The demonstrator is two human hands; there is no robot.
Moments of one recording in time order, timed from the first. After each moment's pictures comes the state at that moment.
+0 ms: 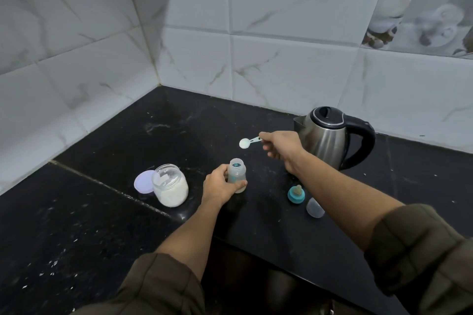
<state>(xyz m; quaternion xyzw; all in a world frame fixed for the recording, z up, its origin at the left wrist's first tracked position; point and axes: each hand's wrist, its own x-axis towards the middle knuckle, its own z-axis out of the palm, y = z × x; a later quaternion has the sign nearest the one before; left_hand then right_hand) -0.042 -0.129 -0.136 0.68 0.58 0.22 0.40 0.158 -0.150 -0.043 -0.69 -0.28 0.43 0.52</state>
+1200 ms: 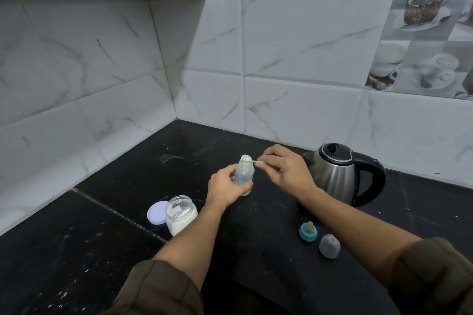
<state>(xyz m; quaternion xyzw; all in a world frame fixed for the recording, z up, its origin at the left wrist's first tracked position) -0.039 -0.097 -0.055 0.72 0.54 0.29 0.33 0.159 -0.148 -0.033 -0.52 -0.74 -0.10 0.42</state>
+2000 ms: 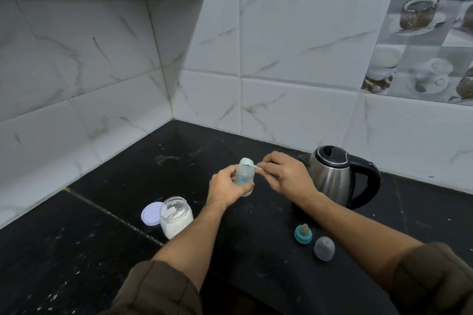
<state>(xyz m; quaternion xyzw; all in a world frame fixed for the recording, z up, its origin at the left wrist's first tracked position) -0.026 -0.093 -0.061 0.72 0.53 0.29 0.35 0.170 -0.151 -0.042 -0.49 -0.76 -0.20 0.39</state>
